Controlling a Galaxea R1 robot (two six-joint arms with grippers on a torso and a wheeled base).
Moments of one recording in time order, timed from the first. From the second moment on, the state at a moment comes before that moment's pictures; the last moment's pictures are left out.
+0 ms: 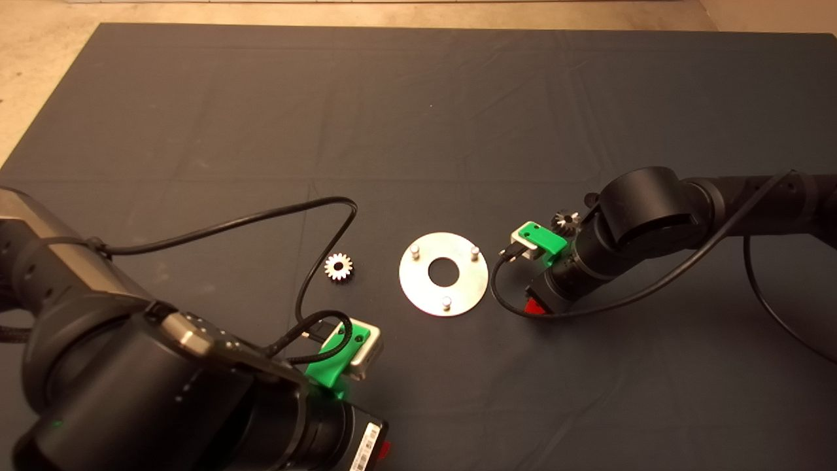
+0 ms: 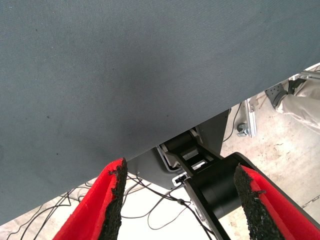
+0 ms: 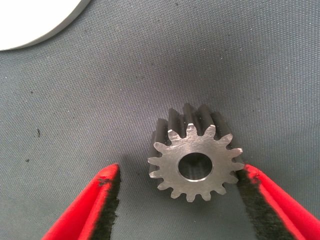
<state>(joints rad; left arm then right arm) -0.26 2.52 -0.33 0.50 1.53 -1.76 0.22 2.49 -0.91 -0.43 -1.53 0.99</state>
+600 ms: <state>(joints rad) -0.26 2.52 -0.33 0.50 1.53 -1.76 0.22 2.49 -0.91 -0.43 -1.53 0.99</state>
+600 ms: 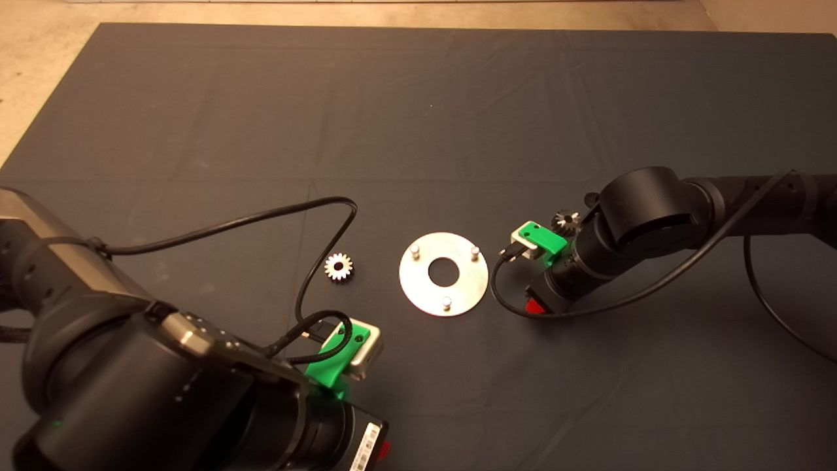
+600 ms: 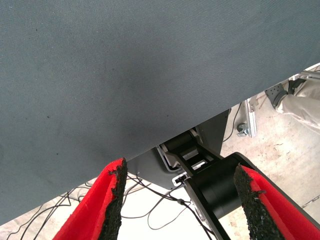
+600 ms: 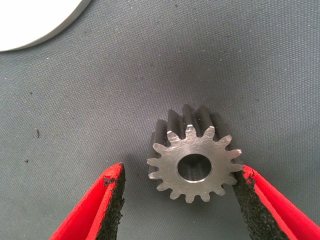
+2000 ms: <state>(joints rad) -0.26 2.52 -0.33 0.50 1.53 -1.76 0.22 2.49 -0.92 -0.46 -1.53 0.96</state>
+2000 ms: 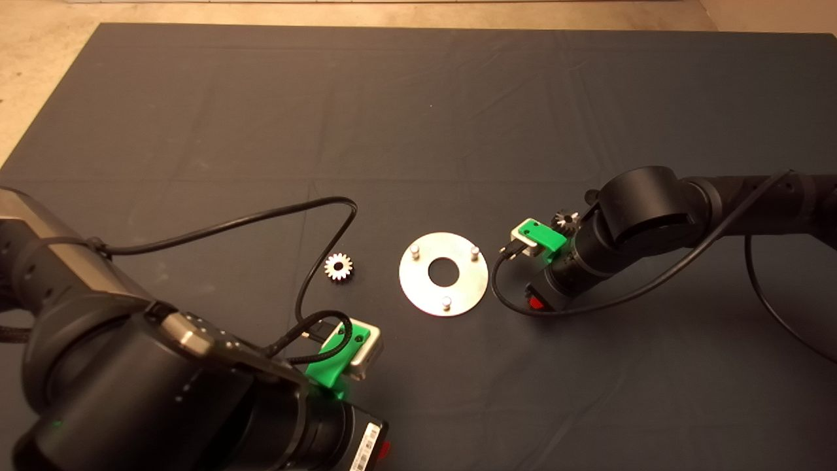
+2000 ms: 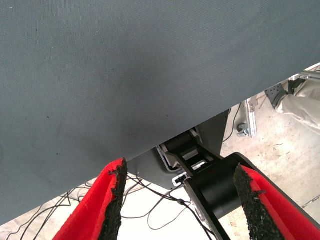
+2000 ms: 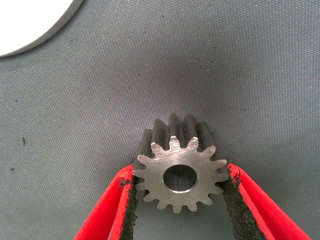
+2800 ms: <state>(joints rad) -0.26 2.52 -0.33 0.50 1.53 -1.76 0.21 2.49 -0.92 -0.46 -1.53 0.95</state>
